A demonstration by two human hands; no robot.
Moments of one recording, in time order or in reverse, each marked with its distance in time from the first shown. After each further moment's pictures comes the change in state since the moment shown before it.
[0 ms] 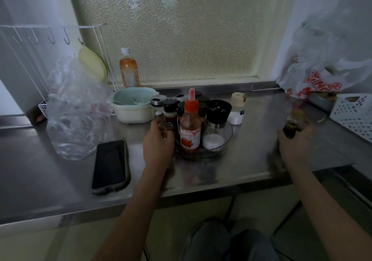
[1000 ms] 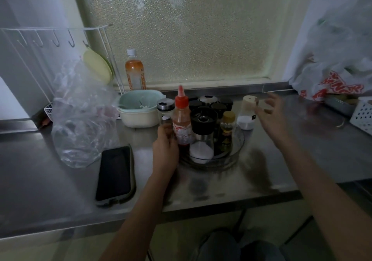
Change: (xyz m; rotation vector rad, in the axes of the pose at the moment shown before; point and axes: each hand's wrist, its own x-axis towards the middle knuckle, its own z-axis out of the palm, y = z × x) left_hand 0.009 -0.009 0.007 -0.306 -0.122 -0.037; right_hand 0.024 -0.064 0.069 0.189 -0.382 -0.200
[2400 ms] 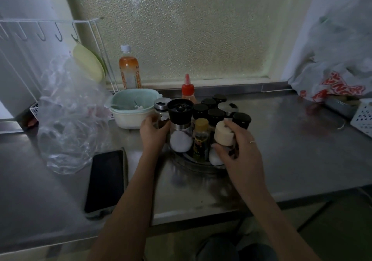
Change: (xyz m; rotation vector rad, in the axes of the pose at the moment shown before) left_hand 0.075 -0.029 0.006 0.082 0.122 -0.140; right_hand -0.122 -0.029 0.047 -0.176 -0.066 -0.349
